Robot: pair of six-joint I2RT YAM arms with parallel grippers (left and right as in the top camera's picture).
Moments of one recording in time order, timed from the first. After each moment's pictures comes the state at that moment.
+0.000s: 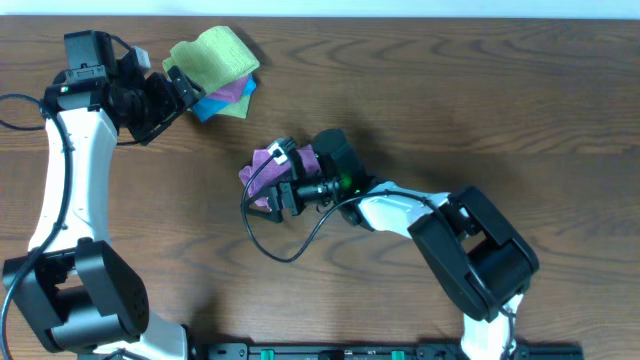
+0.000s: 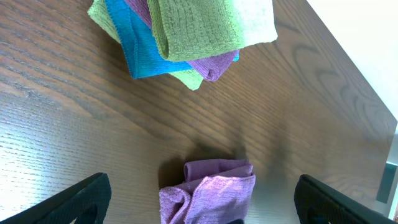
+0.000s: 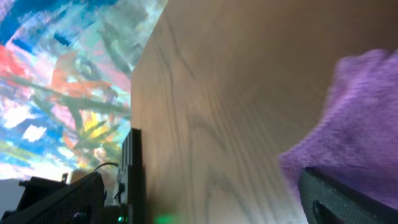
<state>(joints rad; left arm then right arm) 0.20 1.73 1.50 -0.87 0.49 -0.41 0.68 2.02 0.99 0.48 -0.91 0.57</state>
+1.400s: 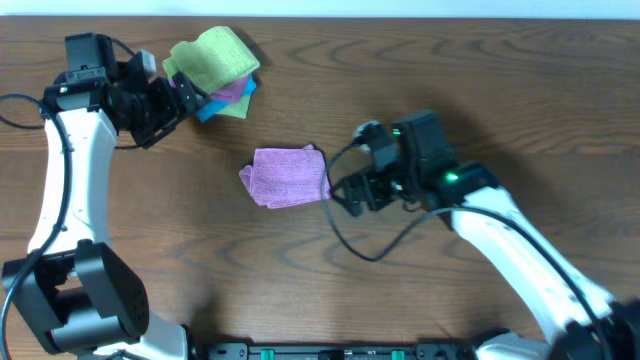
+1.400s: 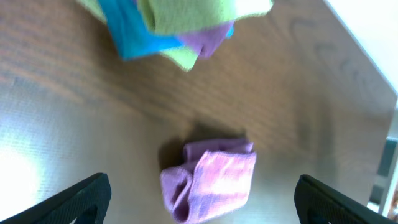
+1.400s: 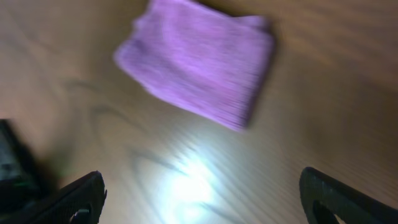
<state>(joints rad) 0.20 1.71 1.50 -0.96 0.53 -0.32 0.40 1.43 1.00 -0.58 -0.43 0.06</state>
